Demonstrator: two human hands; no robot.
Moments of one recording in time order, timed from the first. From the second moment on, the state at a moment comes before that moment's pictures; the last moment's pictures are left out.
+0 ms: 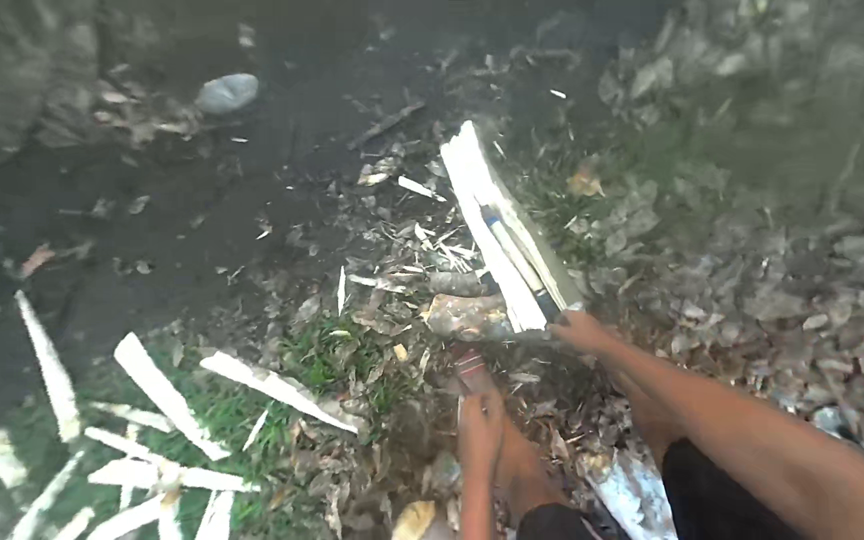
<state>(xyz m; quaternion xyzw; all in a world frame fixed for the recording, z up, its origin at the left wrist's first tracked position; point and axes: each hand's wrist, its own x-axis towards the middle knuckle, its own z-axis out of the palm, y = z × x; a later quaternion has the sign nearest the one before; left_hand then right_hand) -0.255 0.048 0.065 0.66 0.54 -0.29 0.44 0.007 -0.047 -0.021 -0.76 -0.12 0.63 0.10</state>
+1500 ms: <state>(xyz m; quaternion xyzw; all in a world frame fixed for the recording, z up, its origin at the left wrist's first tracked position) -0.086 0.024 -0.190 0.56 0.65 -0.31 0.41 0.044 -0.131 0.048 -0.75 0.01 0.63 0.20</state>
